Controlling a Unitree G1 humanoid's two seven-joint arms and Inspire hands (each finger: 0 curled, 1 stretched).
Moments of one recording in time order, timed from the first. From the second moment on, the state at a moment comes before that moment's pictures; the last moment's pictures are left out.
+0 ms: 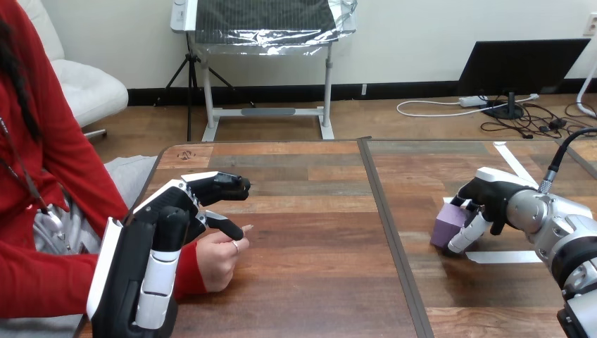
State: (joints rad) left arm 0.43 0.12 -0.05 -0.24 -0.15 -0.61 -0.19; right arm -0.91 -0.46 0.38 1.38 -0.62 -0.04 0.22
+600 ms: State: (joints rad) left arm 0.43 0.12 -0.05 -0.24 -0.15 -0.61 -0.19; right arm -0.91 -0.46 0.38 1.38 -0.62 -0.03 0.17
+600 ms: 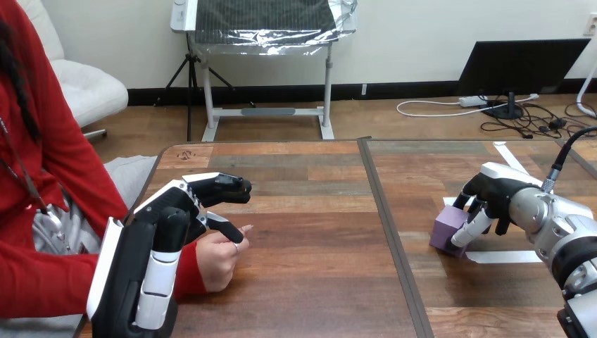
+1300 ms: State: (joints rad) left arm 0.43 0.12 -0.03 -0.24 -0.15 -0.61 -0.20; right arm -0.91 -0.46 0.35 1.38 -0.59 -0.03 0.13
